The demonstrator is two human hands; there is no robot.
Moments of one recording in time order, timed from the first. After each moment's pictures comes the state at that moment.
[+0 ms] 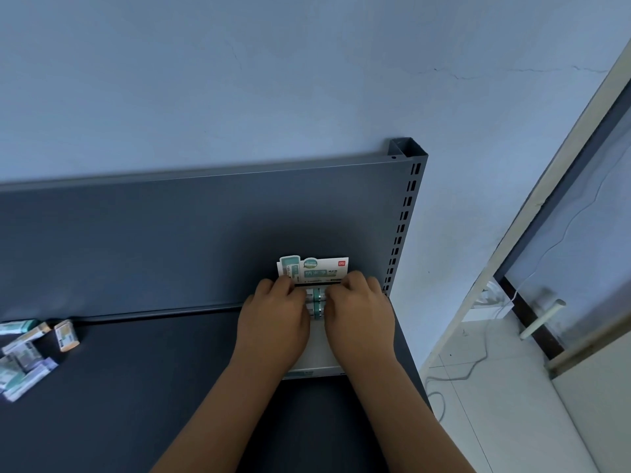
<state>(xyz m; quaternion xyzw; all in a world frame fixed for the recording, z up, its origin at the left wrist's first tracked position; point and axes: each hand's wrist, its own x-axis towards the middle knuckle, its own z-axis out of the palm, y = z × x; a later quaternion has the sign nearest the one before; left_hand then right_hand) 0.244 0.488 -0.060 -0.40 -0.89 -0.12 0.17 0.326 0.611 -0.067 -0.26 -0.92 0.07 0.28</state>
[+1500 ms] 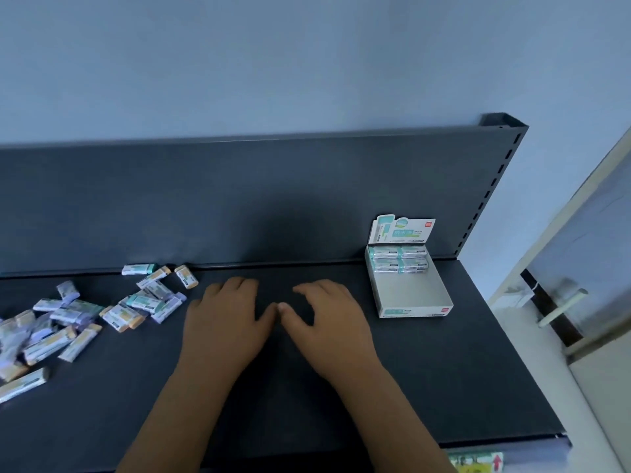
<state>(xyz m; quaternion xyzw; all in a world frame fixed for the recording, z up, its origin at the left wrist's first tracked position) 0.223 0.255 -0.030 -0.28 -0.95 -0.09 0.06 0.315 0.396 -0.045 -0.16 -0.92 0.28 0.22</state>
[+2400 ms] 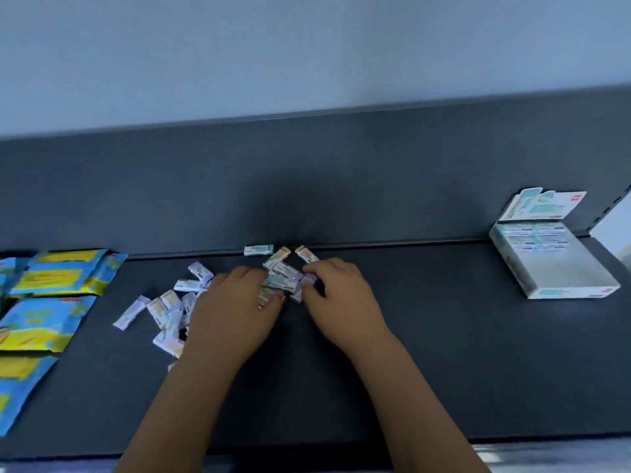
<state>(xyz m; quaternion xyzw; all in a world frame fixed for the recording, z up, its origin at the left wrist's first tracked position) 0.120 0.073 -0.028 -0.26 -0.95 -0.16 0.02 0.191 0.234 -0.056 -0.16 -0.91 0.34 0.16</state>
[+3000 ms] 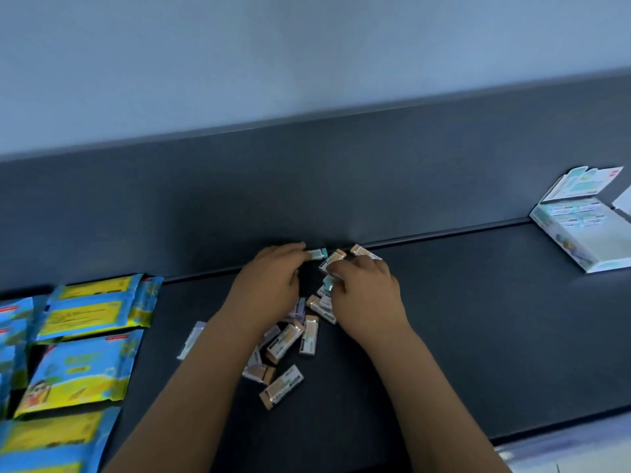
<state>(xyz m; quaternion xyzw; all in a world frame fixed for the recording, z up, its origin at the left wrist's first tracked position) -0.008 0.035 -0.044 -0.46 -0.87 -0.20 -0.05 0.124 0.154 -0.056 -0.30 -0.93 0.20 0.11</state>
